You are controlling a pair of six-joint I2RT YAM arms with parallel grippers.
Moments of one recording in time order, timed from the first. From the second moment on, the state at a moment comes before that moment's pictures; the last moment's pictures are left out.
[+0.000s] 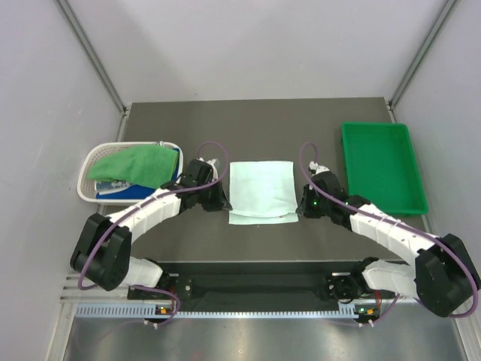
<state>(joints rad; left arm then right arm) -0.49 1.38 0.77 -0.30 0.30 -0.63 0.55 1.15 0.60 -0.29 -0.02 0.54</state>
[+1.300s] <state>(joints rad) -0.53 1.46 0.67 -0.23 0.29 -0.63 0.57 1.19 0.48 -0.22 -0.02 0.58</state>
